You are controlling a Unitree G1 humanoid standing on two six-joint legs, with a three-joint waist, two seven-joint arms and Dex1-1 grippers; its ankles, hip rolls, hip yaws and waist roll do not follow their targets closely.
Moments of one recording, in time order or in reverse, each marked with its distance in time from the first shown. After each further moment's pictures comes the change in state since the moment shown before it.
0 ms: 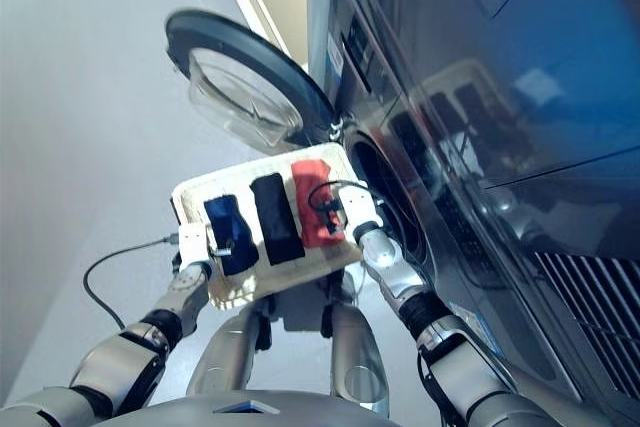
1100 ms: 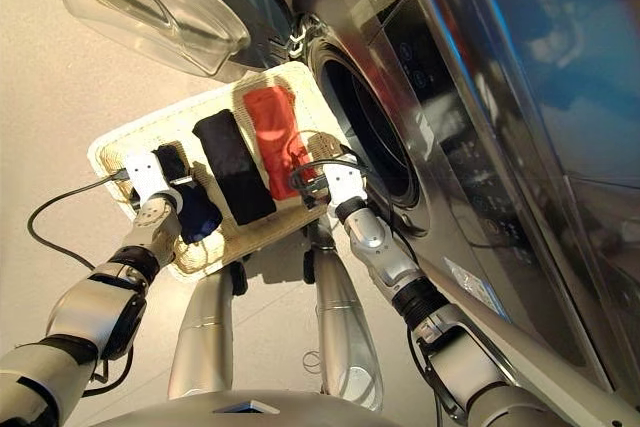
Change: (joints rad) left arm -0.186 0.116 0.117 0.023 -0.062 0.002 0.056; right arm 0.046 -0.011 0.021 -0.193 0.082 -0.058 0.017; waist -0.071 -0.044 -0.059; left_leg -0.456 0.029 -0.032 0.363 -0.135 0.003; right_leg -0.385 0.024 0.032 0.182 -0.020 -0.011
